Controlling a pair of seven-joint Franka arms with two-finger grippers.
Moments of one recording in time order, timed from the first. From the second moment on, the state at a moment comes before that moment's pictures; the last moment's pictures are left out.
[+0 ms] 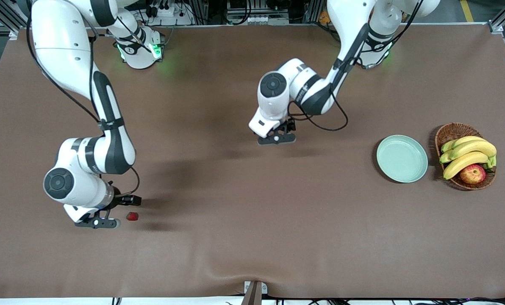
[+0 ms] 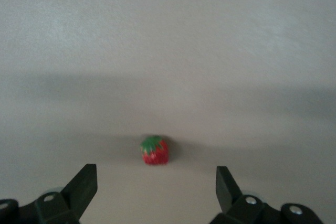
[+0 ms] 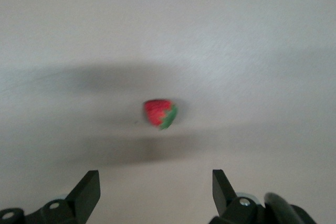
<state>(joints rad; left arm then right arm) -0.77 0.52 -0.03 -1.82 0.02 2.27 -0.89 0.30 0.72 -0.27 -1.48 0.17 2.17 0.02</state>
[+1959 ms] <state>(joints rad) -0.79 0.63 -0.04 -1.87 0.11 2.44 -1.00 0.27 0.87 -0.24 -1.42 0.25 2.34 -0.02</state>
